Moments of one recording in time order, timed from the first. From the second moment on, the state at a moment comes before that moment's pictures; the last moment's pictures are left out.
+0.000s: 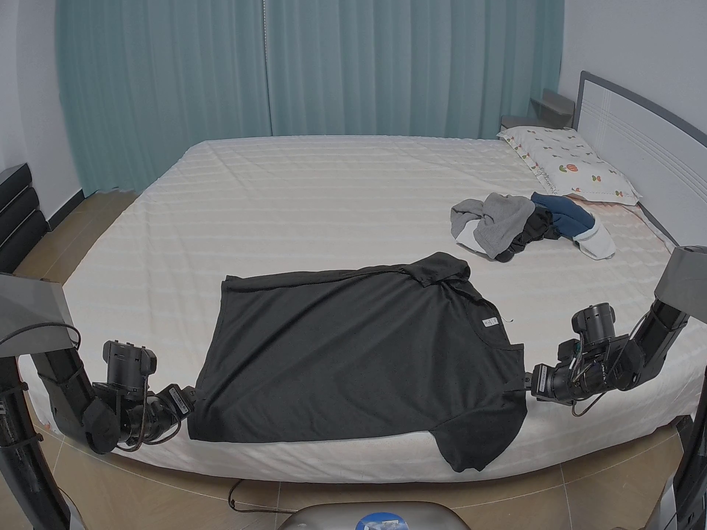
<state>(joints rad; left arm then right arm) -0.07 2.09 -0.32 -0.91 0.05 -0.72 0.08 2.16 -0.67 -0.55 0.27 0.37</state>
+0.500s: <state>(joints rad) -0.07 2.08 -0.33 -0.91 0.05 -0.76 0.06 2.11 -0.75 -0.61 0.38 0.69</state>
